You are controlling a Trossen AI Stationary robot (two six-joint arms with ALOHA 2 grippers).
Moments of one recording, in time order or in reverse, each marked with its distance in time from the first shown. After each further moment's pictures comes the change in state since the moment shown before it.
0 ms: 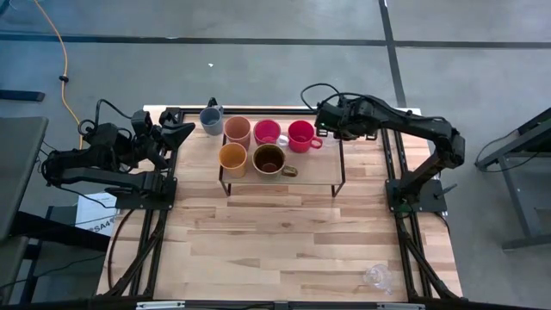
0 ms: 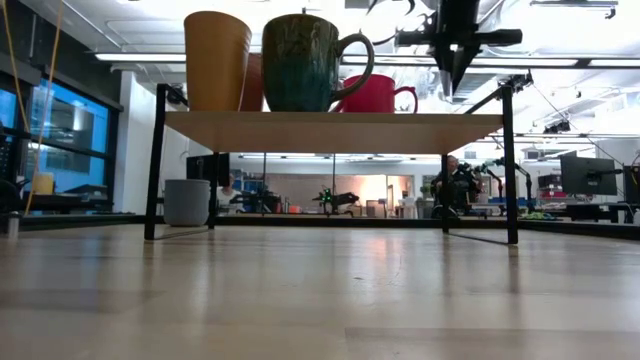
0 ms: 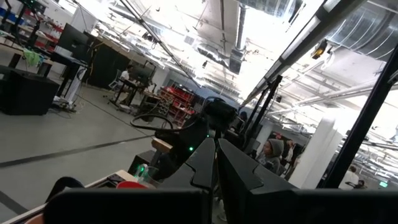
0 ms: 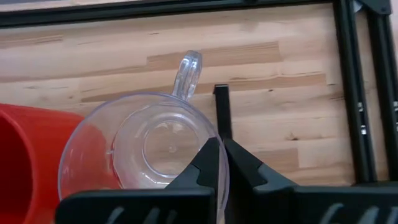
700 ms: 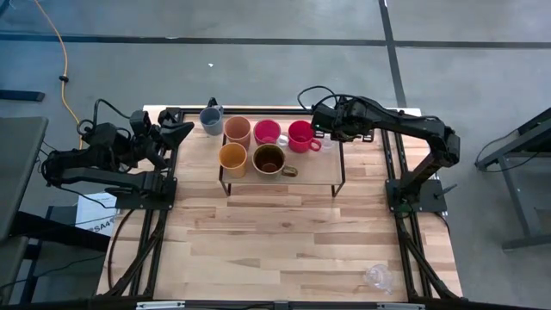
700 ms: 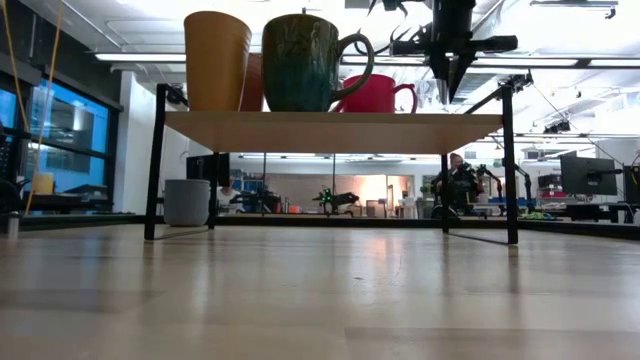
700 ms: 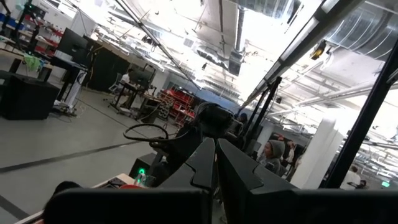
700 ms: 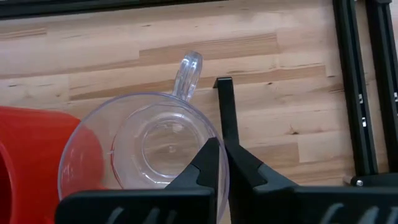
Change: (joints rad) left arm 0.000 -0.004 0.002 0.005 0.000 0.020; right arm 0.000 0.044 0.000 -0.001 -0.016 0.028
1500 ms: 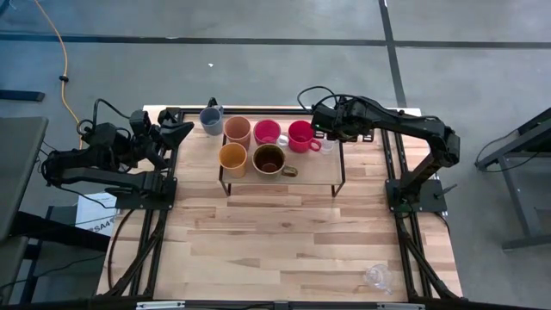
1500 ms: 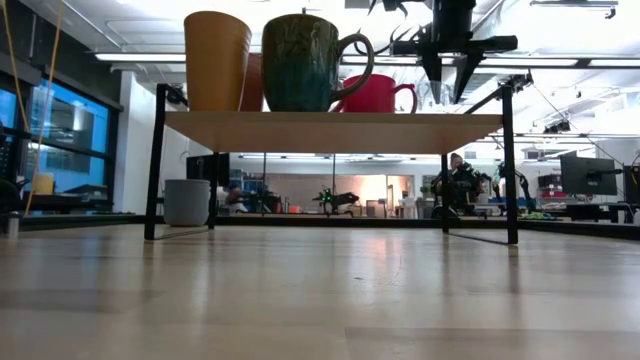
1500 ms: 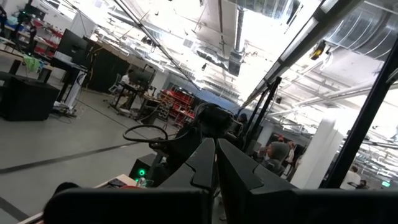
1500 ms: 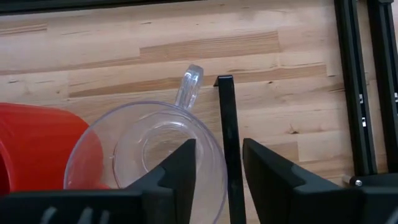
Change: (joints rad) left arm 0.000 0.000 0.001 0.002 0.000 0.003; right arm 0.000 0.000 0.000 0.000 -0.006 -0.011
